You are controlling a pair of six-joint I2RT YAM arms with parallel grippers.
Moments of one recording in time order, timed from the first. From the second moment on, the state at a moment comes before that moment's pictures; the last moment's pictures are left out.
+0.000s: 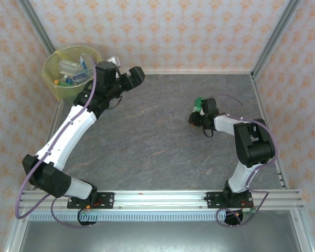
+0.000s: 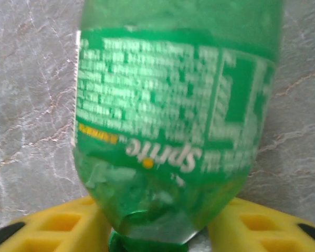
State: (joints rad) left arm -0.35 1.43 1.48 -0.48 0.03 -0.75; right arm 0.23 1.76 0.93 -0.12 -0.13 0.49
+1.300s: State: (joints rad) left arm -0.38 1.50 1.41 -0.24 0.40 -0.76; right arm 0.70 1.36 1.10 -0.23 -0.04 0.39
